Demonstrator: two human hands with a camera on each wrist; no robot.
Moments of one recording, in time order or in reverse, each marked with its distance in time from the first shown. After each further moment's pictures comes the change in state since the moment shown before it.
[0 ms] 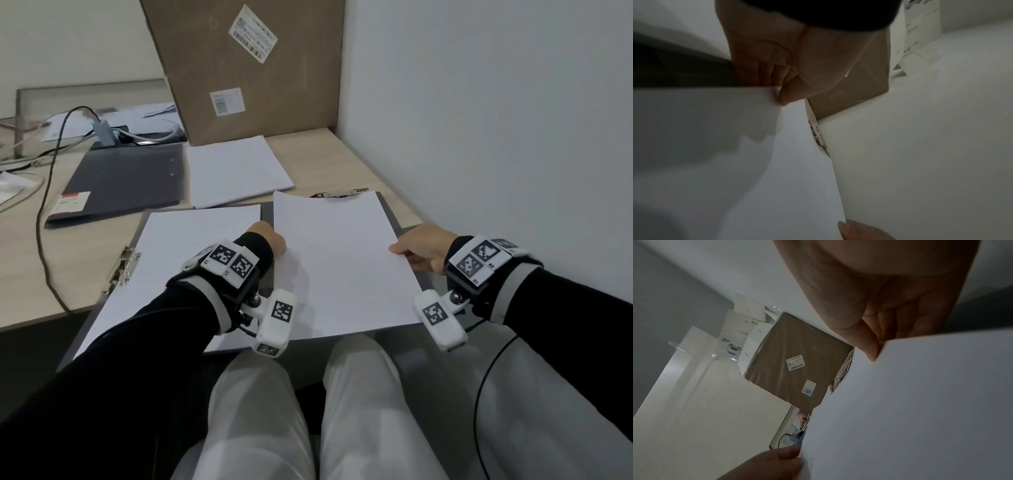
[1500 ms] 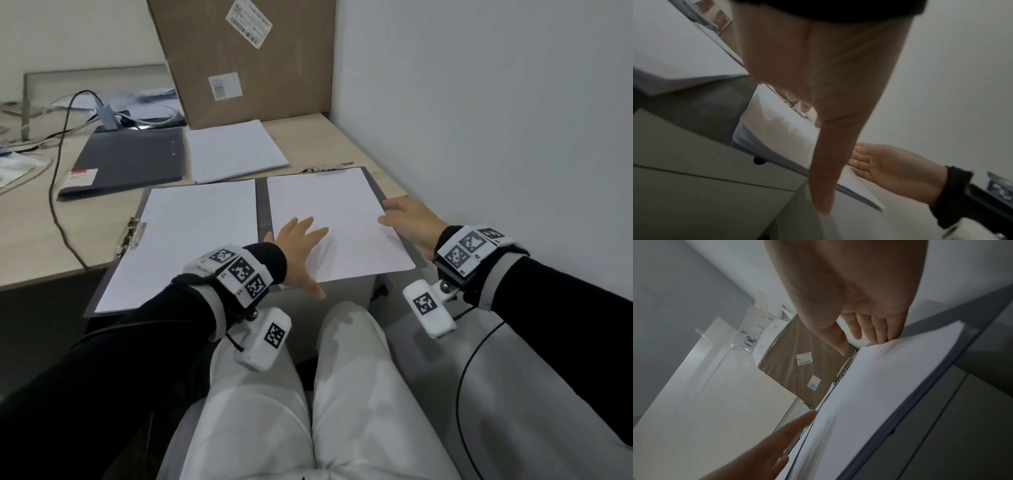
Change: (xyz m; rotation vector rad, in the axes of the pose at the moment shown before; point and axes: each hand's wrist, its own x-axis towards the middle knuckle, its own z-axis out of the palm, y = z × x) left_hand -0.107 -0.009 0.042 0.523 -0.141 0.500; right_hand -0.046 0.034 0.007 -0.015 0.052 -0.366
